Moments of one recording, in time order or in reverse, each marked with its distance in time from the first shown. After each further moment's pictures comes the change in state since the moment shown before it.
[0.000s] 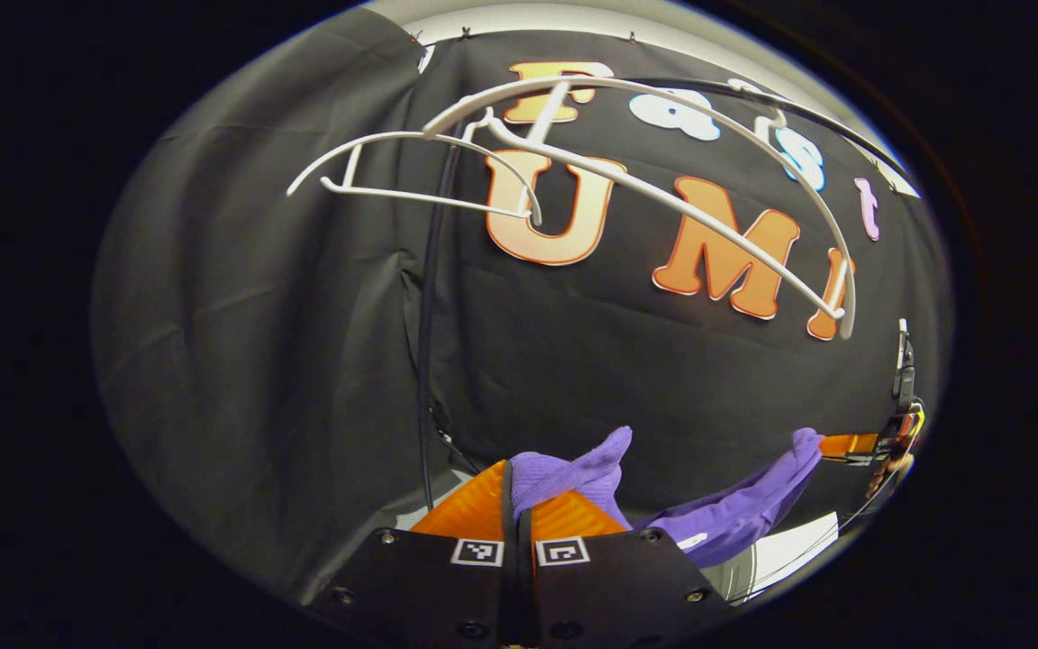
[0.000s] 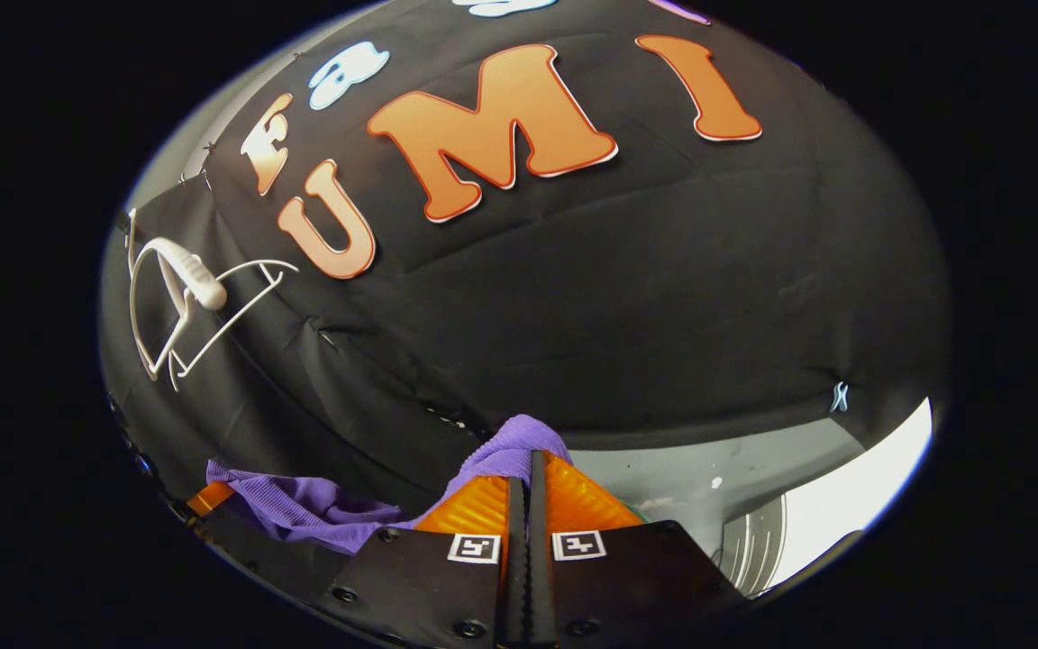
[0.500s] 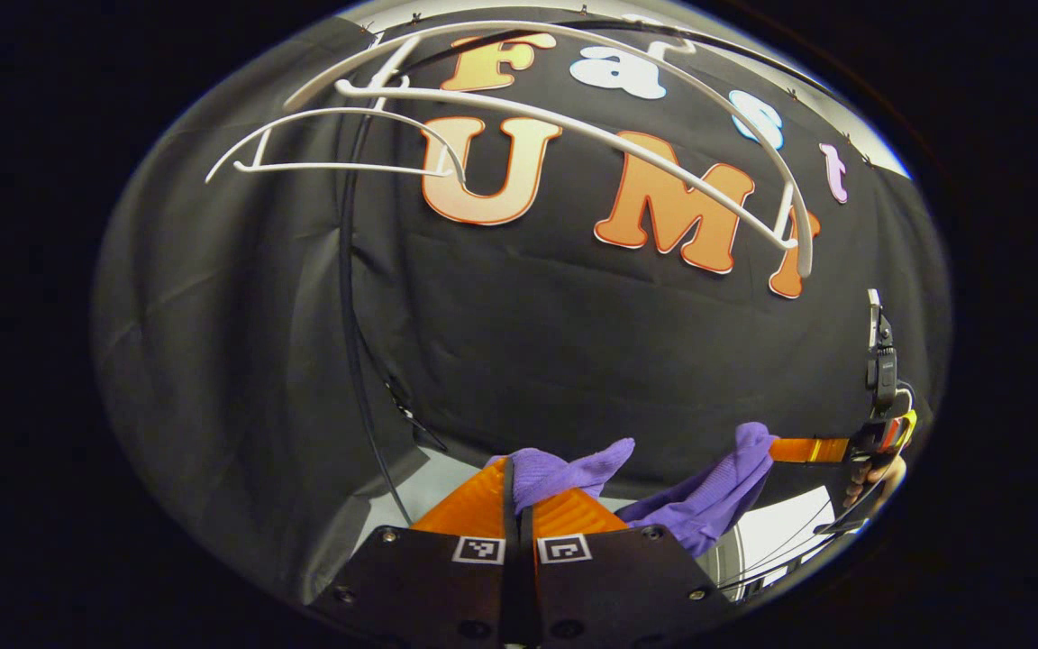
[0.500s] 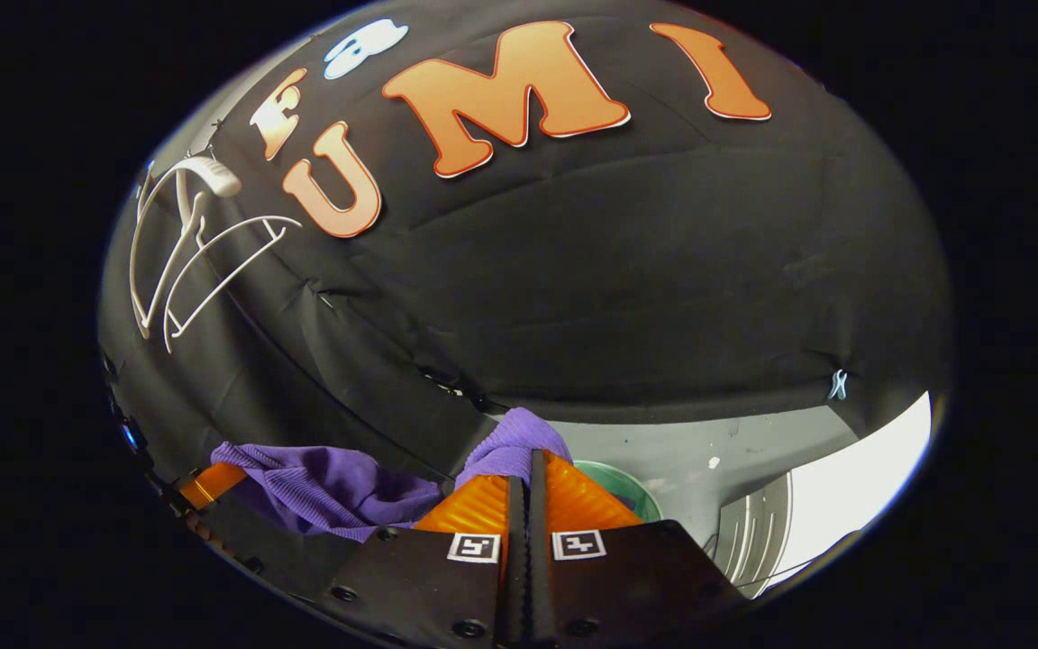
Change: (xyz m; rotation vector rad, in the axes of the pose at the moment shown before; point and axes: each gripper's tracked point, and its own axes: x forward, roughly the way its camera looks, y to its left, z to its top) left arm 0.016 -0.076 -0.040 0.047 0.104 -0.108; right arm 0.003 0.009 -0.050 -0.041 0.078 -0.007
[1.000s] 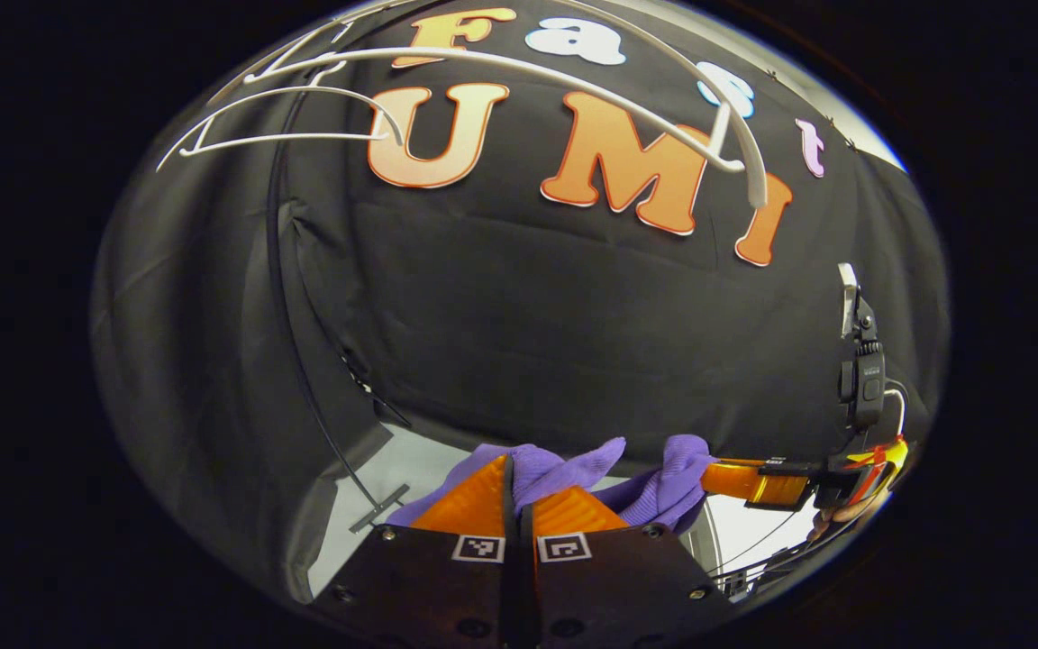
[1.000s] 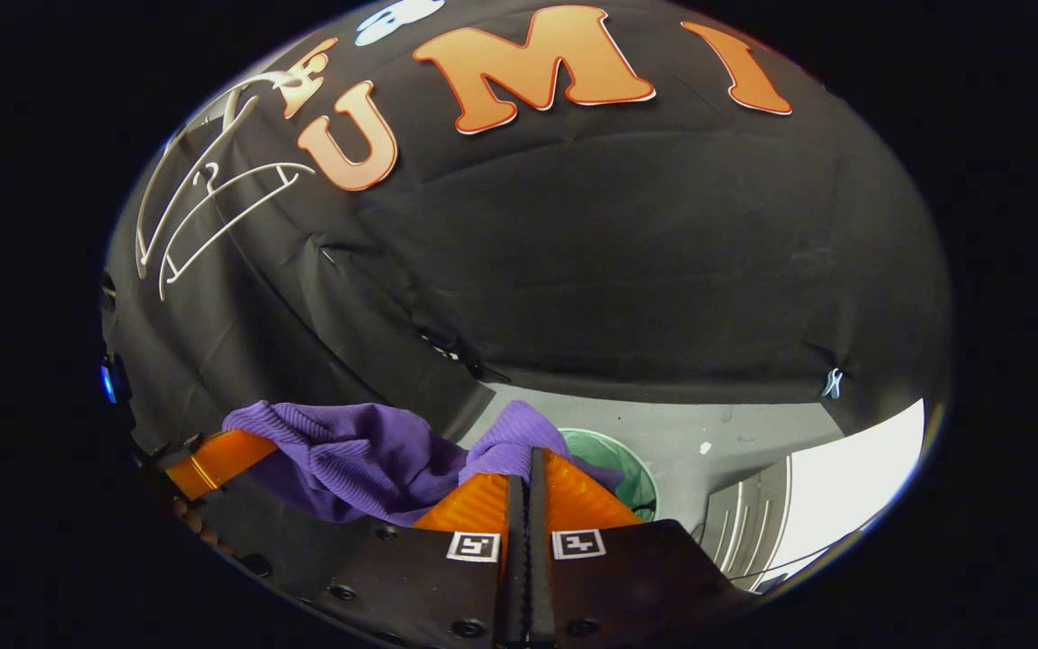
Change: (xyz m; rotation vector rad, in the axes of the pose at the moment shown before) left arm 0.028 -0.070 -0.048 0.019 0.110 -0.086; right arm 0.002 0.005 -0.059 -0.084 0.103 -0.028
